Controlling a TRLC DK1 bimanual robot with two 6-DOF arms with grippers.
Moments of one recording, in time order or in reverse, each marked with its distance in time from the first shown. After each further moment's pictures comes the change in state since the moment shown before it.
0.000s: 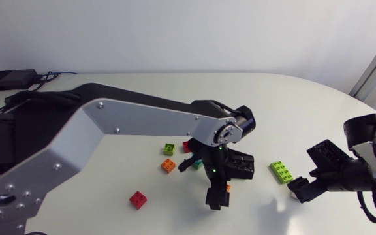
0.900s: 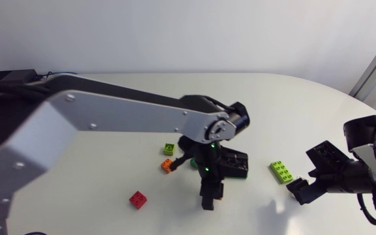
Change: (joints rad) left arm 0.023 -0.095 -0.080 -0.021 -0.005 -0.008; right arm 0.023 -0.028 -0.014 -0.001 0.000 -0.002
